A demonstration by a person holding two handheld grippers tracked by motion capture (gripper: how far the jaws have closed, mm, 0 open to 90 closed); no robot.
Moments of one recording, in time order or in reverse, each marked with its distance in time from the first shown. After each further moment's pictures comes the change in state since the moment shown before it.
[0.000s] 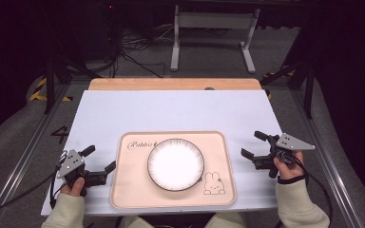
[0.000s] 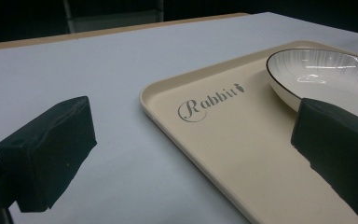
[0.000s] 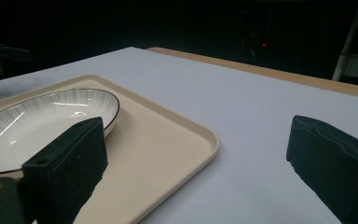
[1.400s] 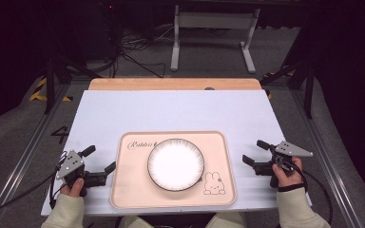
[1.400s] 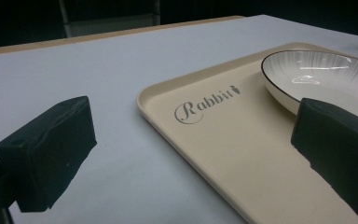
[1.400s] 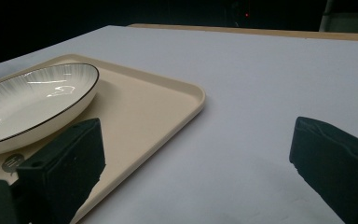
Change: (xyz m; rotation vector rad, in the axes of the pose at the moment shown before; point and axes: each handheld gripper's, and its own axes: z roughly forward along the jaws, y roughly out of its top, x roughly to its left) left arm 0.000 -0.001 -0.002 -0.010 -0.017 0.014; right arm 0.001 -0.028 -0.006 0.081 -0.075 0.107
